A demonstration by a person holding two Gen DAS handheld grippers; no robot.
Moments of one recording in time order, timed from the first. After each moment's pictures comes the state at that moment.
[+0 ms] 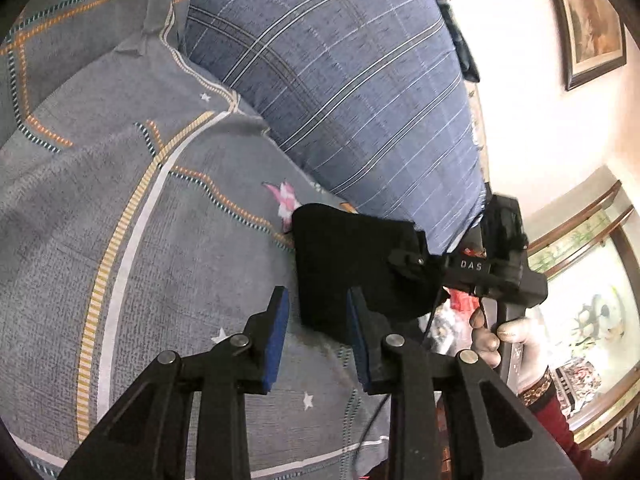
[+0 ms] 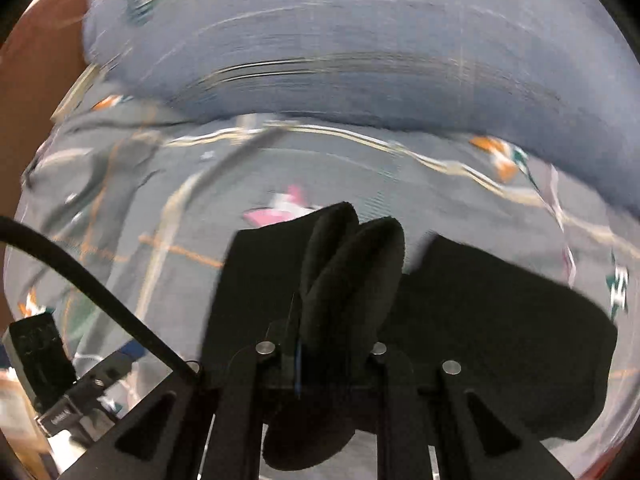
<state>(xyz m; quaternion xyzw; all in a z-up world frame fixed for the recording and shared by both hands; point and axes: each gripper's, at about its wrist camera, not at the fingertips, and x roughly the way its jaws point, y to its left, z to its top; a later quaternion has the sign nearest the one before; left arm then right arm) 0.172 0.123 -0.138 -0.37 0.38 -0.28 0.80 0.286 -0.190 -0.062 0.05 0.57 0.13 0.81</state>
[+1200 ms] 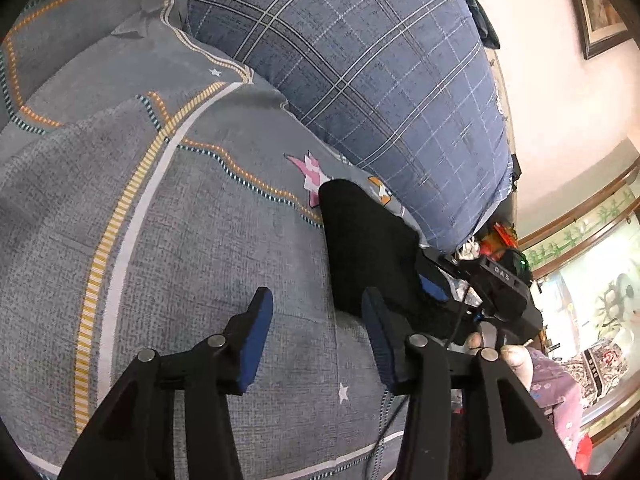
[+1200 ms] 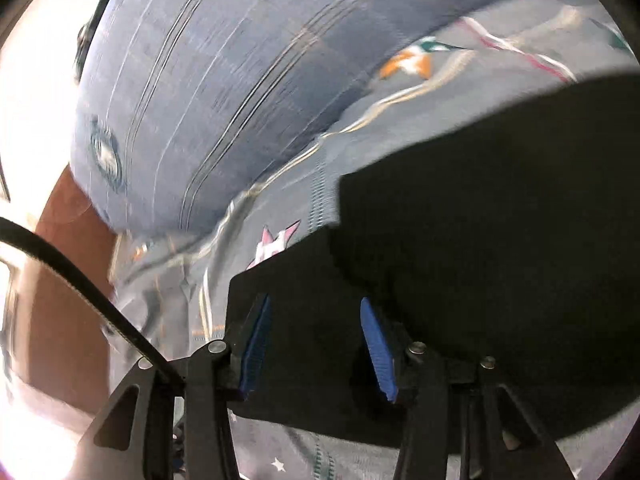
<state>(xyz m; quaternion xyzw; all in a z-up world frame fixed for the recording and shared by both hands) 0.169 0.106 -0.158 -0.32 0.42 -0.26 0.81 0.232 -0.286 -0.141 0.39 0.46 0.11 0.79</state>
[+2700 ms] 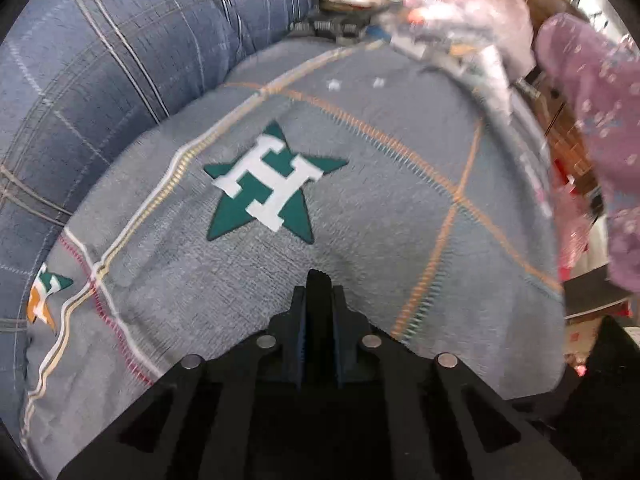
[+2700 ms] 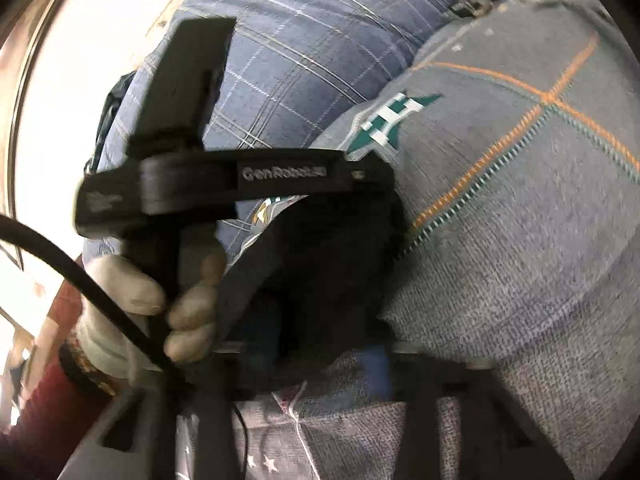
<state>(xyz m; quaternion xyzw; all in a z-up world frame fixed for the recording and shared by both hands) 0.241 -0.455 -0.115 0.26 0.49 -0.45 0.70 0.105 -0.489 -0.172 0.43 0.31 0.04 0.85</state>
